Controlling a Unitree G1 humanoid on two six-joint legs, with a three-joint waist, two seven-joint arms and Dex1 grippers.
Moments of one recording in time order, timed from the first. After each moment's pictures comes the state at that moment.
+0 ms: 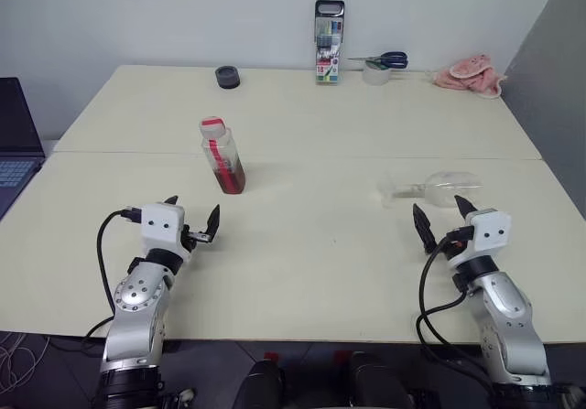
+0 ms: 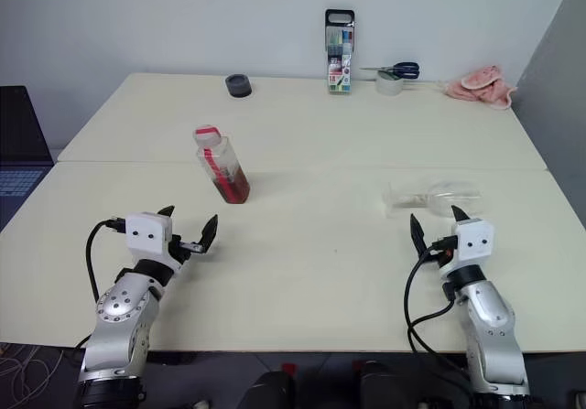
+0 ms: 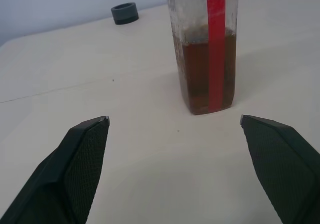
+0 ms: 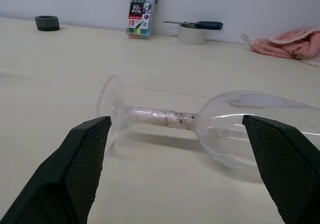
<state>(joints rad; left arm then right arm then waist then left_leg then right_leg) -0.07 0.36 0.22 -0.03 -0.15 0.06 -0.30 0.03 -0.28 -0.16 -0.21 0.21 0.03 0.28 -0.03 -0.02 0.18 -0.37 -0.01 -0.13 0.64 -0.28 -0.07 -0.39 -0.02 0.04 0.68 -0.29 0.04</state>
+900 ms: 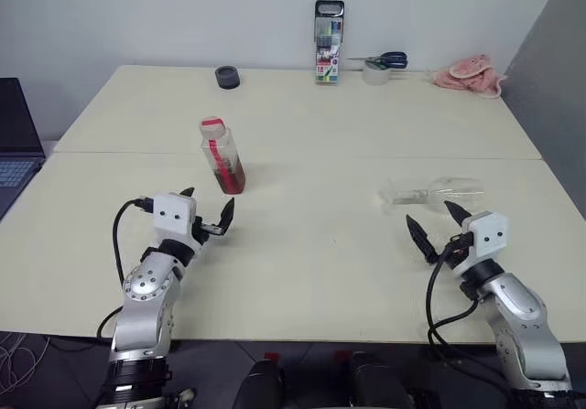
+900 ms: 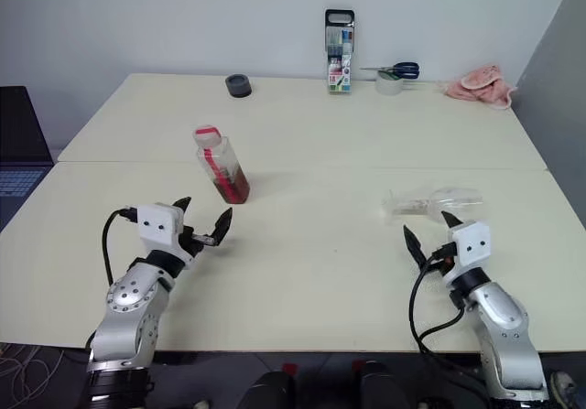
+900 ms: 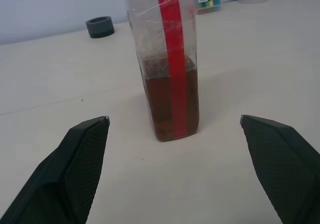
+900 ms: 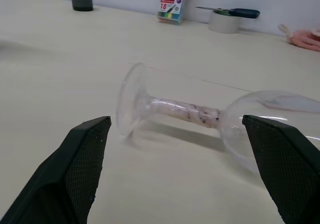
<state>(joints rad) -0.11 0.35 0.18 -0.06 -0.18 0.11 -0.34 0.07 -0.39 -0.13 -0.30 0.29 0.15 0.45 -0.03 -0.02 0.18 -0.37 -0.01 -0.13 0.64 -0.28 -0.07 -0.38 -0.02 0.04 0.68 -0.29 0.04</state>
